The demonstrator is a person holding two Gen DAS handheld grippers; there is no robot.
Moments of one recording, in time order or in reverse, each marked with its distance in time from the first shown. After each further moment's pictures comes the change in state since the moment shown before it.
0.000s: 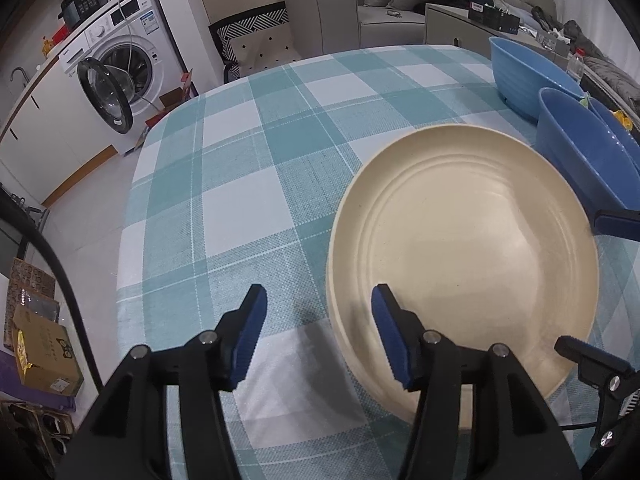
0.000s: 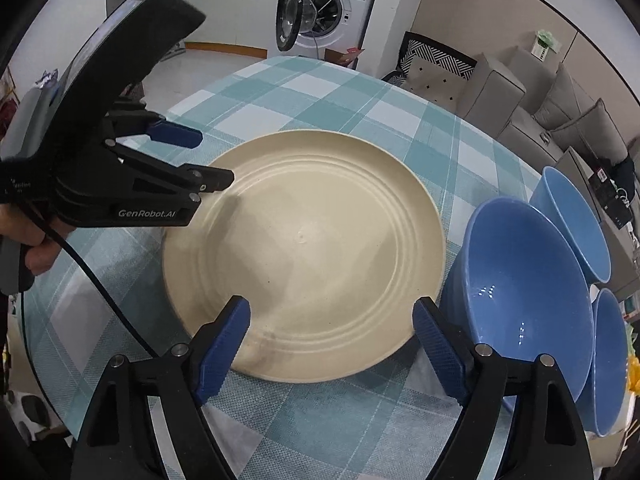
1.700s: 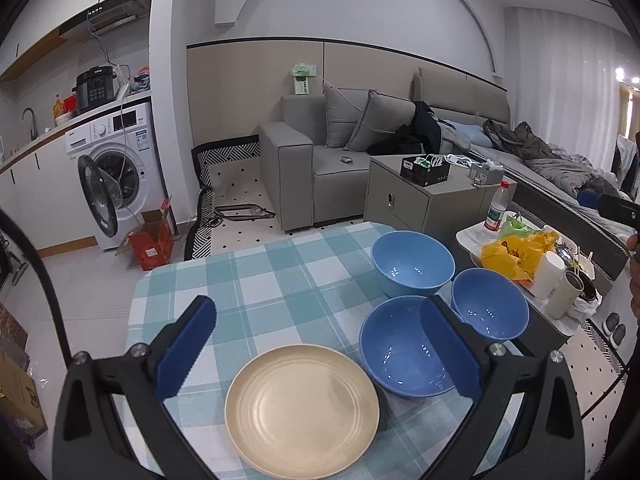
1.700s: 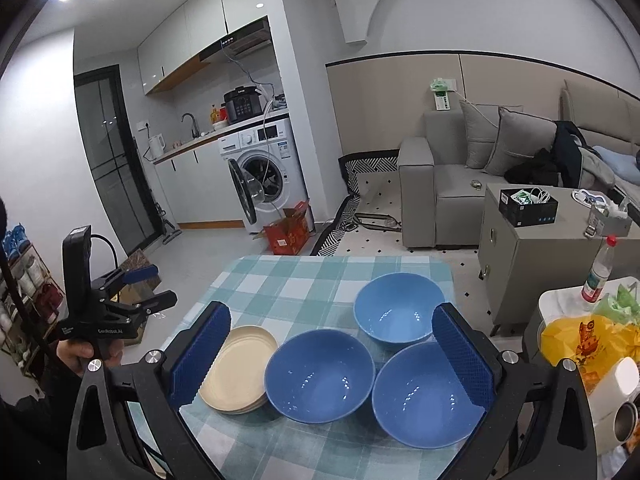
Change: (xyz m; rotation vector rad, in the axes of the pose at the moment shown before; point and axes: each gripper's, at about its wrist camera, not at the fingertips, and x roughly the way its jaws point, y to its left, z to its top) left arm -0.215 -0.085 0.082 -0.037 -0.467 -0.130; right arm -0.297 -0.267 -0.052 0.383 -0.496 0.115
